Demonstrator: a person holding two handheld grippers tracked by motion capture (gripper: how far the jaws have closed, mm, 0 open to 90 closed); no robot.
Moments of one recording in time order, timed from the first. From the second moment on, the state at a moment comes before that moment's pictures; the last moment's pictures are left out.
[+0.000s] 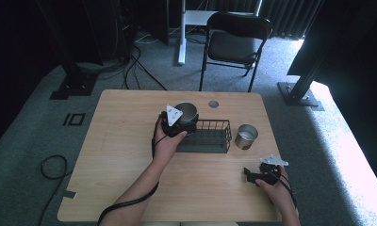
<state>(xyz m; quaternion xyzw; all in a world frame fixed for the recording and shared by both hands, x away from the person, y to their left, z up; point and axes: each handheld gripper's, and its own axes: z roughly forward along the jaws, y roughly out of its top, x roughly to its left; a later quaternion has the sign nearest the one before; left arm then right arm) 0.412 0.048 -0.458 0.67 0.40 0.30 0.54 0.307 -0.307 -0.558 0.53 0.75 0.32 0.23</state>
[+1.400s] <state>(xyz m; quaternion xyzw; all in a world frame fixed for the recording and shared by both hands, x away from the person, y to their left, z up) 0.407 0.045 -0.477 0.72 0.39 0.28 0.50 0.307 -0.307 -0.558 0.53 0.75 0.32 0.23</state>
